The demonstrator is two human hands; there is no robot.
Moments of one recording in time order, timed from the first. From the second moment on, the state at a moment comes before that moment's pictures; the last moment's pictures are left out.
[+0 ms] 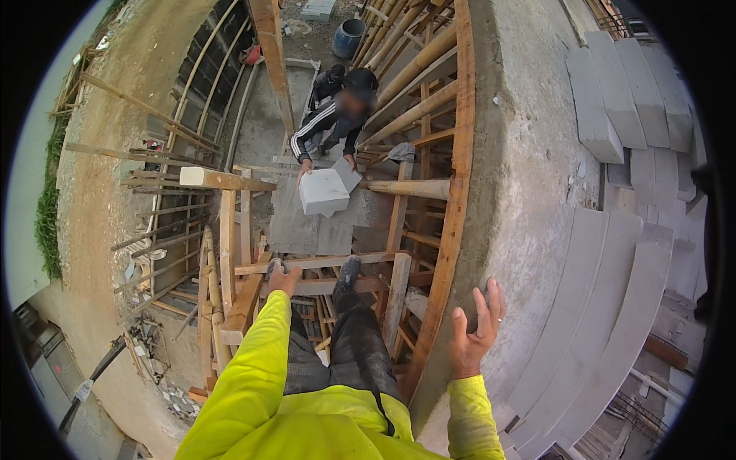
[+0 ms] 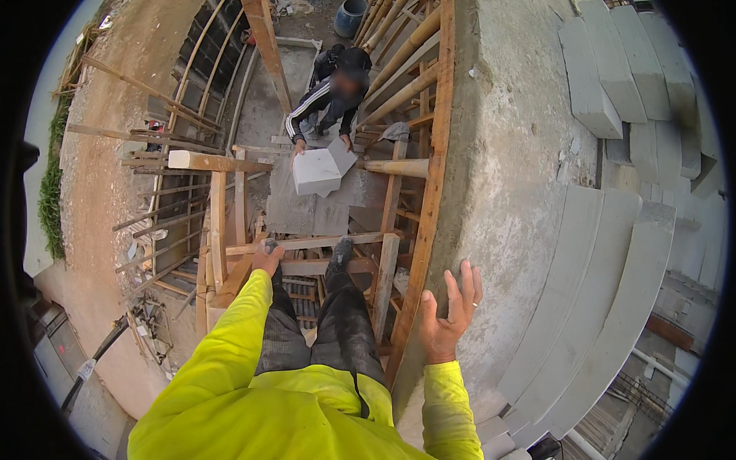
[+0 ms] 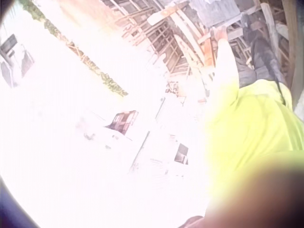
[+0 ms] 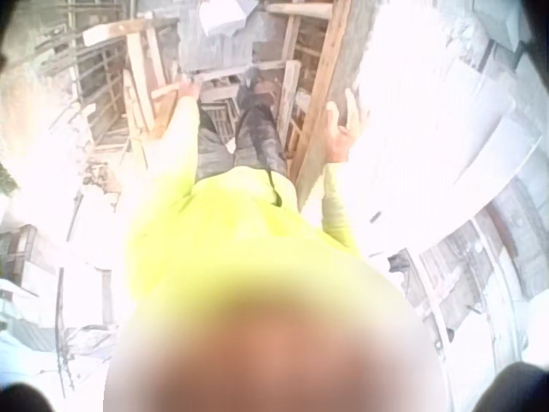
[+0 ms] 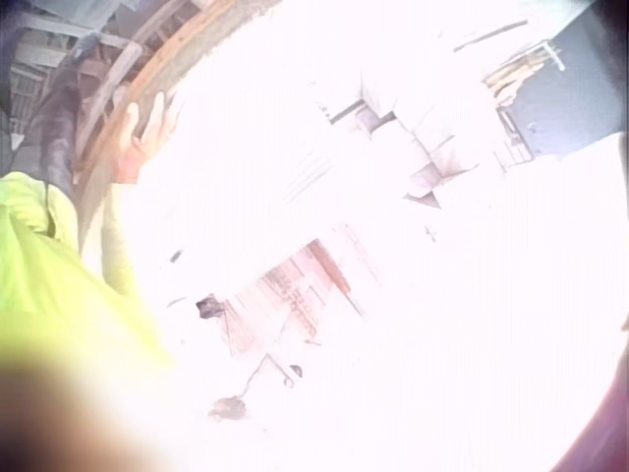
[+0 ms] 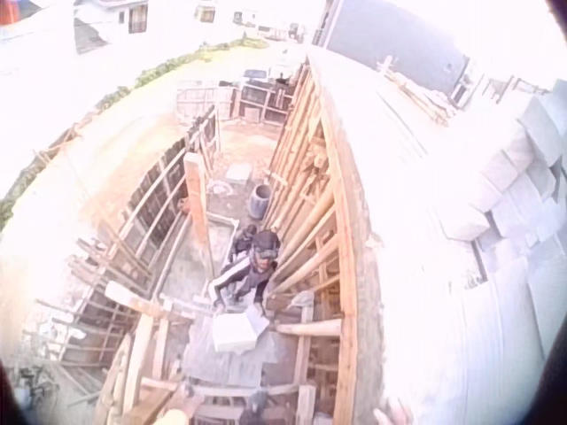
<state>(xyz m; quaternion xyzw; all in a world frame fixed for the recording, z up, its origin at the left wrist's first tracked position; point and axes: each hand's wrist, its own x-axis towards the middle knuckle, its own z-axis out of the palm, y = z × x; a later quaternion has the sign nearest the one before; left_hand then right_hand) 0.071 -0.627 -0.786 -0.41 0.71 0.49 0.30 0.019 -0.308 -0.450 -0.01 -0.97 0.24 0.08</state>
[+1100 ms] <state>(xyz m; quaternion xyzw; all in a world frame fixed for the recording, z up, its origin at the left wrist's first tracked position) -0.083 -0.596 -0.479 -0.27 0.36 0.89 -0.03 -0.023 -0.350 -0.435 0.01 -0.79 0.61 -0.01</state>
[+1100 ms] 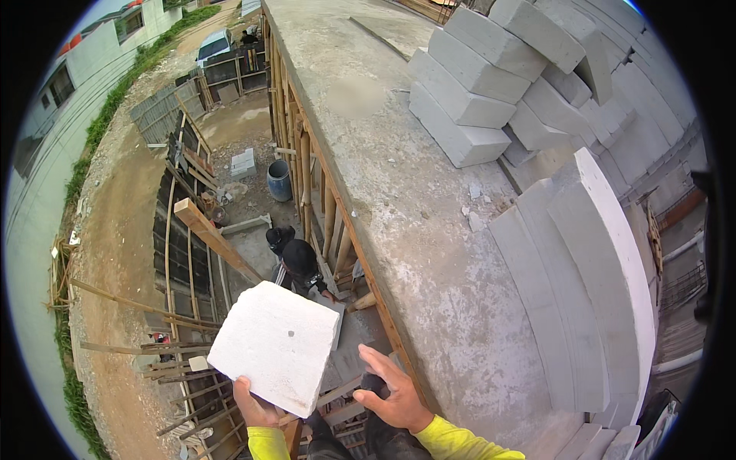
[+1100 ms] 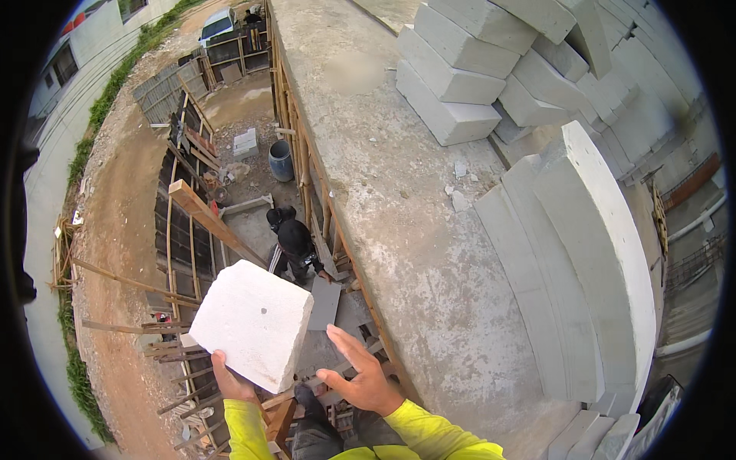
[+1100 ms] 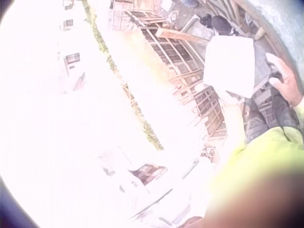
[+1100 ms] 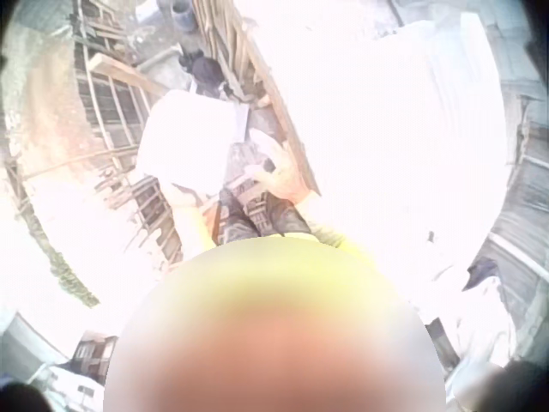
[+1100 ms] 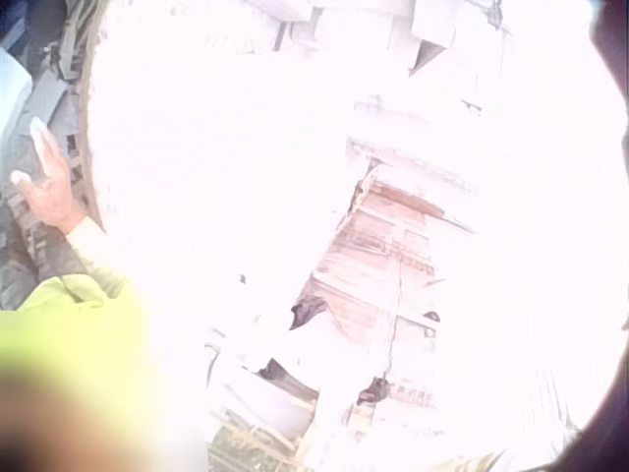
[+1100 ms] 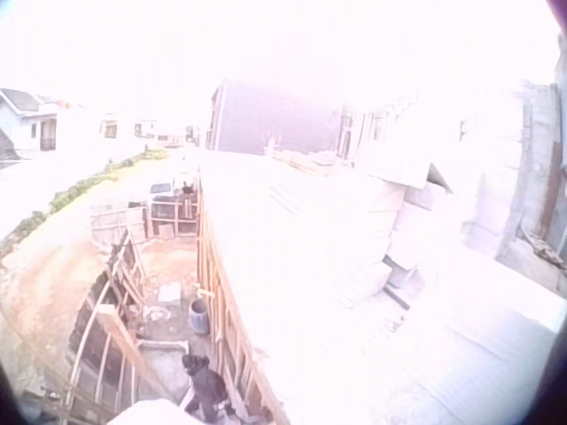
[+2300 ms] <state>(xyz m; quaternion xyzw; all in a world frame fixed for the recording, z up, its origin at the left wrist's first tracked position) 0.039 -0.573 -0.598 -0.38 0.79 0.48 0.12 0.006 -0.294 -0.449 0.02 -0.85 0.52 0.08</state>
